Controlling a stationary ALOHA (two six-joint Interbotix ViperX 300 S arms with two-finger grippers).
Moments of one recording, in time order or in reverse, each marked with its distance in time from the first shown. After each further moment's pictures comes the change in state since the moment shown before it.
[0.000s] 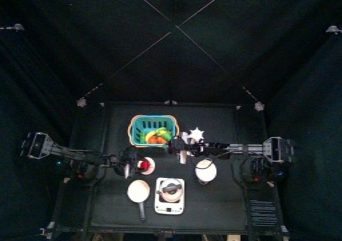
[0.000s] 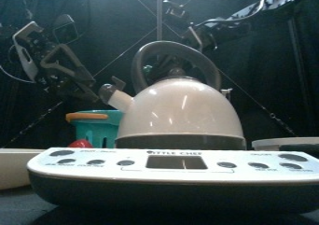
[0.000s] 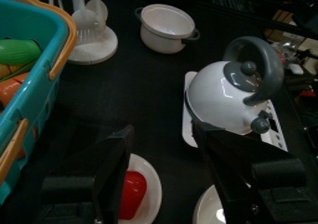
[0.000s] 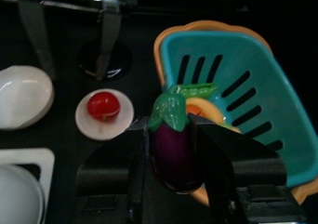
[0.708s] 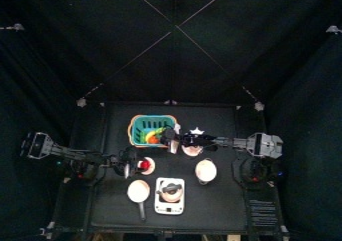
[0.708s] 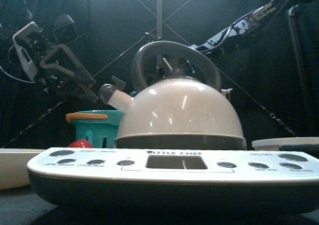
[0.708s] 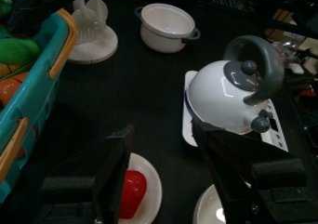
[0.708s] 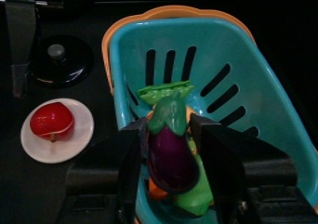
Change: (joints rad) left arm 0.000 0.000 0.002 0.000 0.000 0.000; right arm -0.100 0.179 -0.123 0.002 -0.029 0.000
